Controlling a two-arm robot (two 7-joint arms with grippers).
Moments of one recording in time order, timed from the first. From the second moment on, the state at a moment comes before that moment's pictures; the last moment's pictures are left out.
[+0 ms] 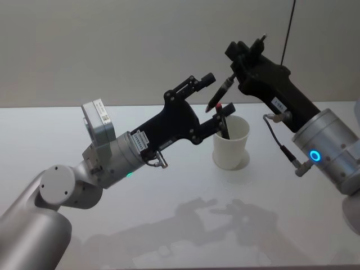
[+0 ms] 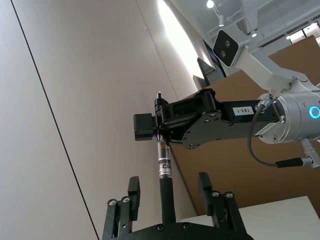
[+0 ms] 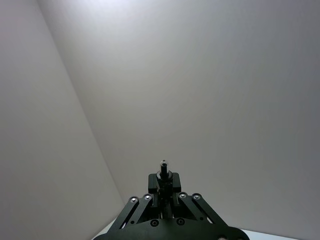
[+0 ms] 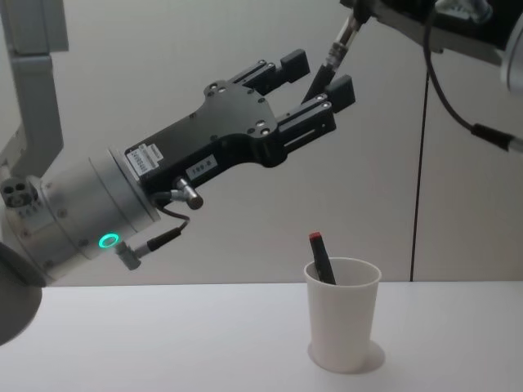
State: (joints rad) left arm -0.51 0.26 0.39 -1.15 -0.54 -0.63 -0.93; right arm 0.19 0.12 -0.25 -1.84 0.60 0.19 0.29
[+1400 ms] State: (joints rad) left arm -0.51 0.26 0.39 -1.15 -0.54 -0.63 -0.93; right arm 0.24 0.12 -0.21 -1.68 0.41 -0.10 0.08
